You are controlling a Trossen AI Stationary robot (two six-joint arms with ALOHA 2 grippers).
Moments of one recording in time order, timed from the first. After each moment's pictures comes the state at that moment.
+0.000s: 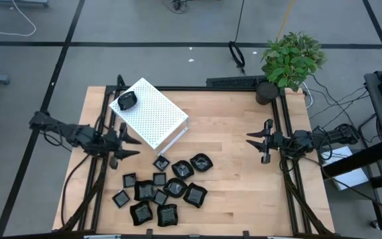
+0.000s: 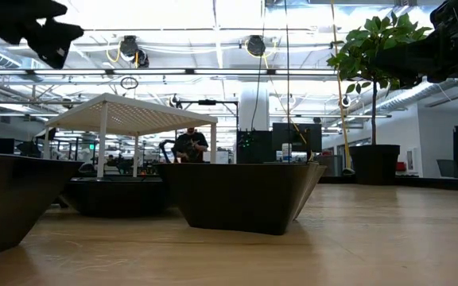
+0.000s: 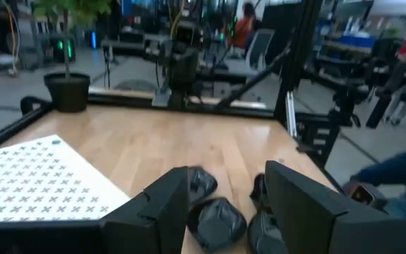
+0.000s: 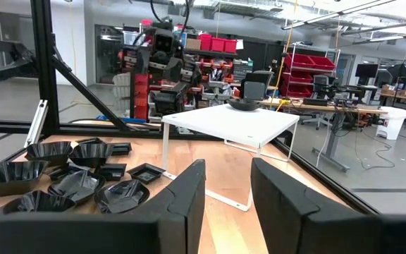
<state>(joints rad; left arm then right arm) -0.38 0.23 0.24 -0.07 -0.27 -0.15 0.25 0.03 0.02 0.13 0.39 -0.12</state>
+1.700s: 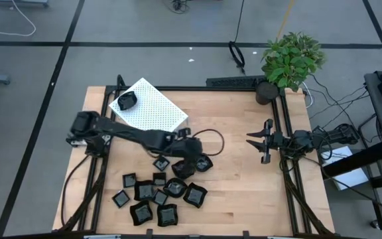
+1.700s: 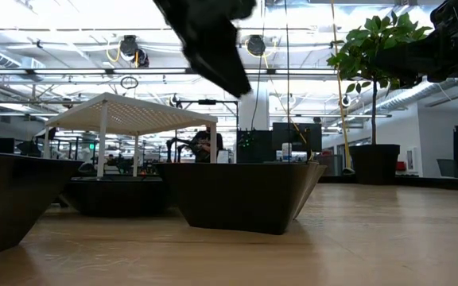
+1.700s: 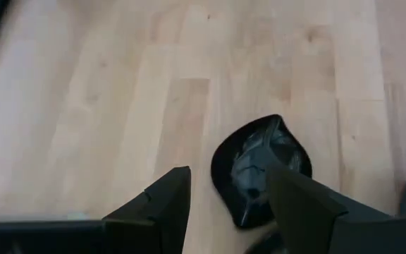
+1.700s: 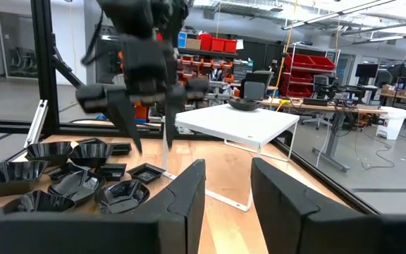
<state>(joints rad) -0.15 1.81 1.39 -0.48 -0.25 -0.14 0.25 0.03 0.02 0.13 0.39 -0.12</state>
